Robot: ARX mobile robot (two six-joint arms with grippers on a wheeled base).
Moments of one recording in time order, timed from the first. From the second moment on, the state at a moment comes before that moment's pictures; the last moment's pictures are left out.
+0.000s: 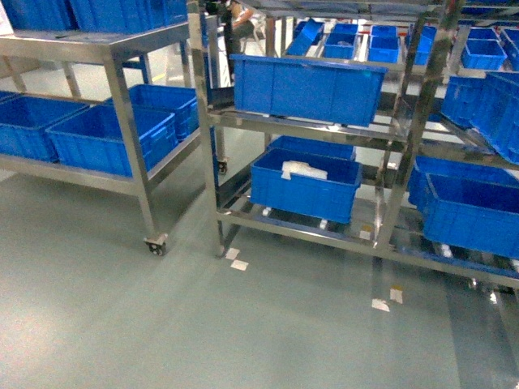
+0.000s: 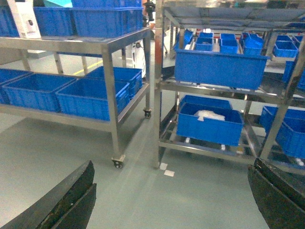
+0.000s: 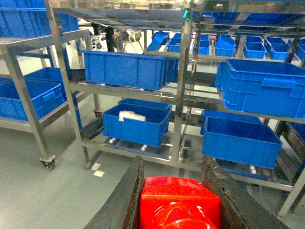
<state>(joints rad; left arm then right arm) 0.00 0.01 0.02 0.00 0.00 0.00 0.00 0.00 0.01 0.00 0.00 0.00</state>
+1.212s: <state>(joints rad) 0.00 0.01 0.02 0.00 0.00 0.00 0.00 0.00 0.01 0.00 0.00 0.00</state>
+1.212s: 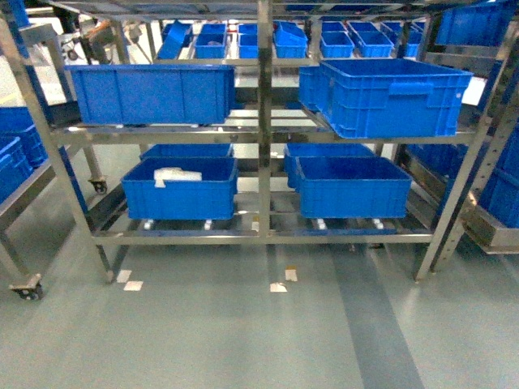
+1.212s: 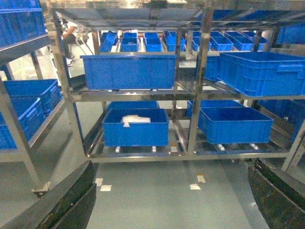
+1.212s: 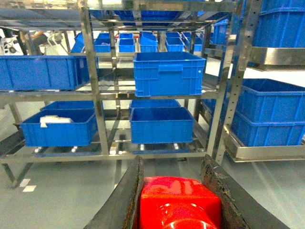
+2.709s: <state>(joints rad) 0.00 0.01 0.02 0.00 0.00 0.00 0.00 0.00 0.01 0.00 0.00 0.00</state>
